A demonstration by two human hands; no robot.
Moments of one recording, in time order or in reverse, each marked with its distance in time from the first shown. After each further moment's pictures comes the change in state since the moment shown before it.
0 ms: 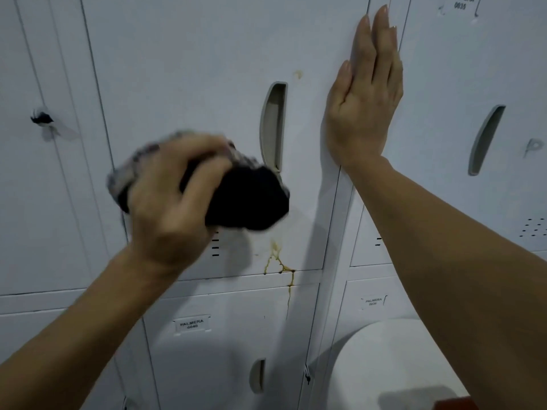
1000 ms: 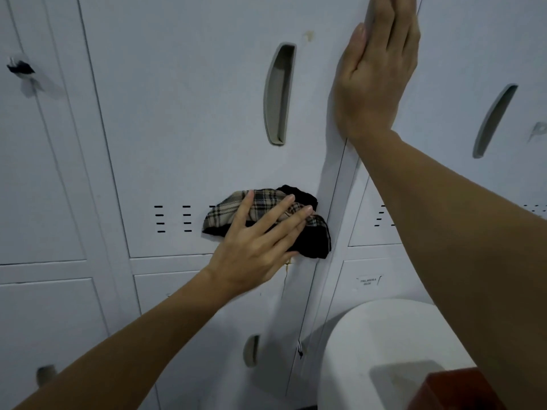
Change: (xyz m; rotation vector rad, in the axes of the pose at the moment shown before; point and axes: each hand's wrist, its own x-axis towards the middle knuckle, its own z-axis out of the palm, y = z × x) left_hand -0.133 0.039 0.083 0.176 -0.465 0.296; right_hand -0.004 0.006 0.005 0.003 0.129 -0.050
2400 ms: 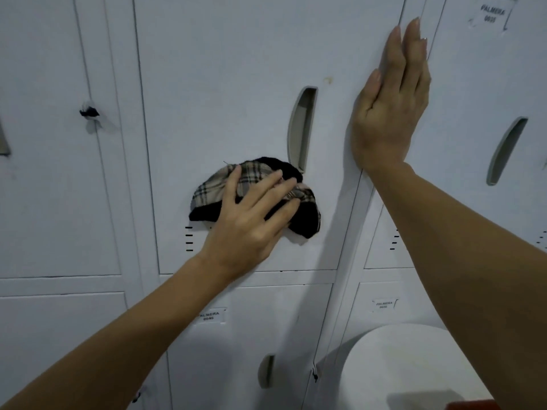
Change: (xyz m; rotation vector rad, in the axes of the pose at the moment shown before) left_hand 0.036 -0.064 -0.050 -0.137 0.086 -0.137; right_hand 0.004 -0.002 -0.002 -0.026 -0.099 0.004
